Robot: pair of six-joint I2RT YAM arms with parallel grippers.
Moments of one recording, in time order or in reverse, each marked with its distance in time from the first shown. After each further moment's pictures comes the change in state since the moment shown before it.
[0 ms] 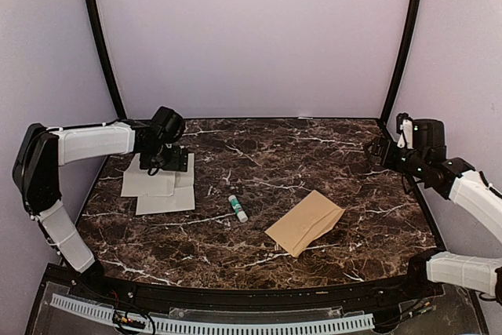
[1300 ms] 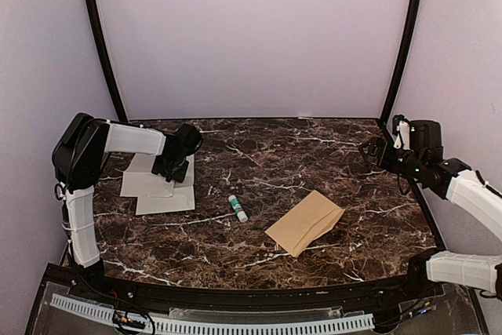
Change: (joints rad) left arm -0.006 0.373 0.167 -0.033 -0.265 0.122; right arm 0.011 0.027 -0.016 0.044 -0.069 0.050
